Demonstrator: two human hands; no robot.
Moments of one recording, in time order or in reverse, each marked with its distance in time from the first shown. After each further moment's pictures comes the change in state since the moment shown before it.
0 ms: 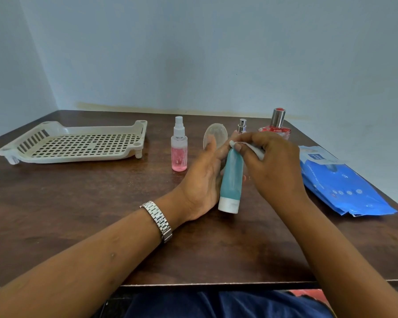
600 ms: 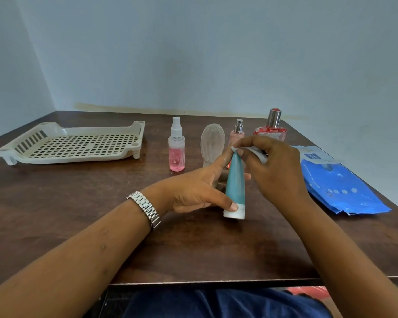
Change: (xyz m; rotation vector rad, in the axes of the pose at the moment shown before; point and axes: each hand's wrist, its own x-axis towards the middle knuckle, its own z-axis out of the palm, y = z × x) left_hand -0.009 0.020 -0.007 0.407 -0.273 -0.275; right_hand -0.004 0.006 -0.010 0.037 -0.060 0.041
